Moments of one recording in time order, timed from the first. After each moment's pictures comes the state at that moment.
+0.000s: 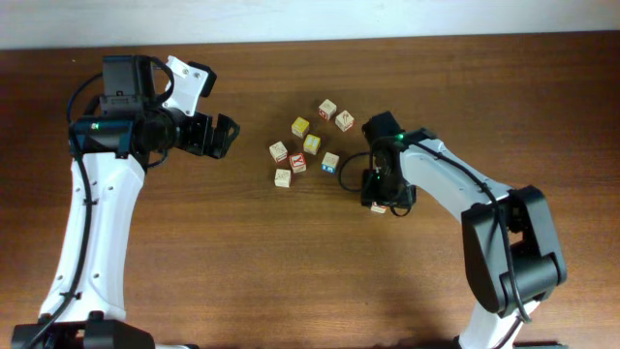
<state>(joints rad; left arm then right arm) 0.01 1.58 1.52 -0.89 0.39 0.30 0.34 1.93 1.28 -0.89 -0.05 0.43</state>
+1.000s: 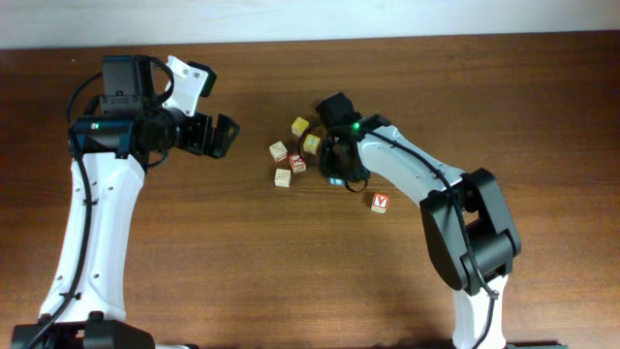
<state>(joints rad) 0.01 1.58 1.52 -0.89 0.39 0.30 0.48 2.11 1.57 -0.84 -0.03 0.64</state>
